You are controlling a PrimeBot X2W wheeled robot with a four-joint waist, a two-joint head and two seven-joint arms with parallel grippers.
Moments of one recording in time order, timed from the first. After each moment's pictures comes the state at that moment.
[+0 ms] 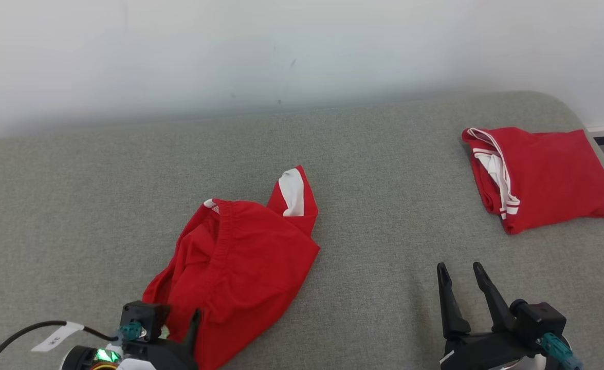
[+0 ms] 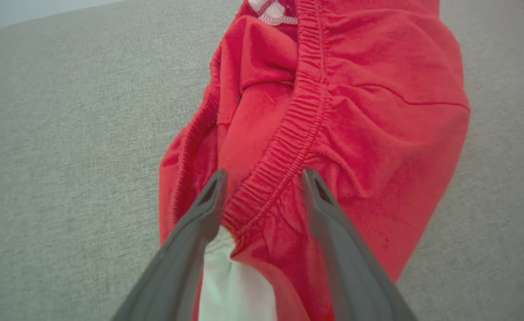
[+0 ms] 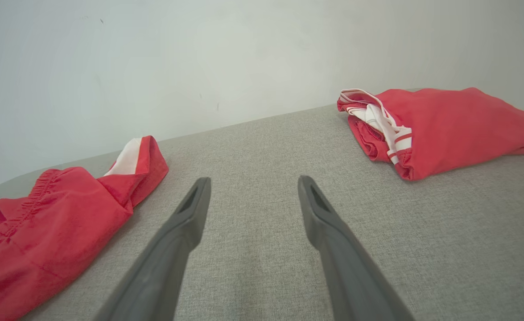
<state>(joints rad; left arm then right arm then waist) -0.25 0.41 -0.57 0.31 -0.55 0.13 0.11 -0.12 -0.05 0.07 0.36 0.25 0.13 -0.26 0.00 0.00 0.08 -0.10</state>
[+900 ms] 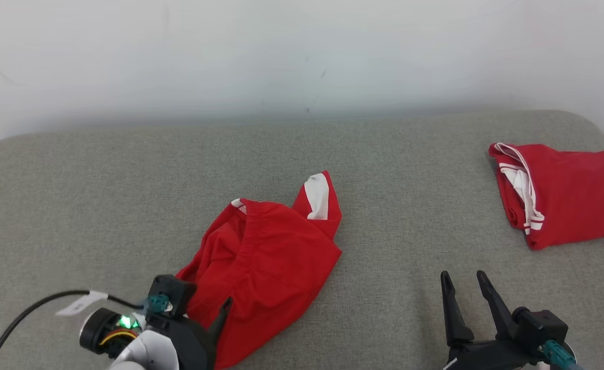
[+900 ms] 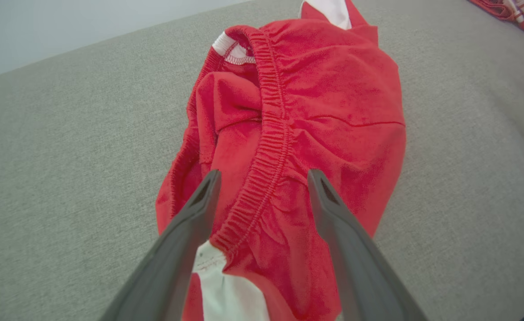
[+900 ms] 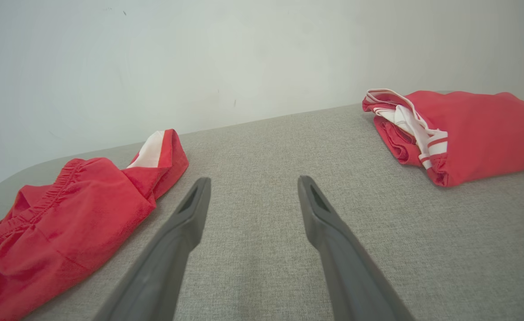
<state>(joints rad) -0.34 0.44 -0.65 0.23 -0.55 0.03 0.22 -0.09 -0.05 0.06 0.36 0.24 0.13 -0.26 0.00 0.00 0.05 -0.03</state>
